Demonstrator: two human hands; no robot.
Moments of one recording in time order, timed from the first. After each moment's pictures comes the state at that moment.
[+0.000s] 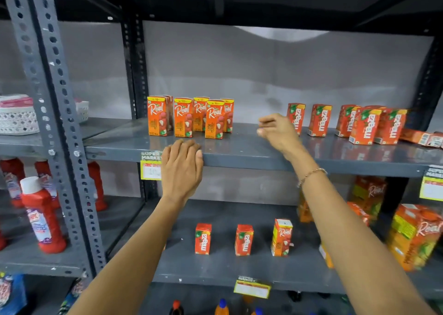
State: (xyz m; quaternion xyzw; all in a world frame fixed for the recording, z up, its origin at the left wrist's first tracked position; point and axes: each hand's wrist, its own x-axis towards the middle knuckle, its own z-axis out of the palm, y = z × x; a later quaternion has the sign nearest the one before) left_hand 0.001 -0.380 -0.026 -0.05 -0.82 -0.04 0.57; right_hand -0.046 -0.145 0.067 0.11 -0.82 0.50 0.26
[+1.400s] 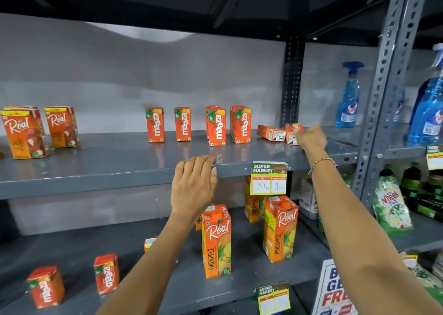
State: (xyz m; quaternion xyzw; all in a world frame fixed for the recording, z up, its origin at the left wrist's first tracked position) left_hand -0.026 0.012 -0.038 -0.18 -0.79 -0.03 0.59; right_hand -0.048 0.304 0.064 -0.28 -0.81 0.37 0.35
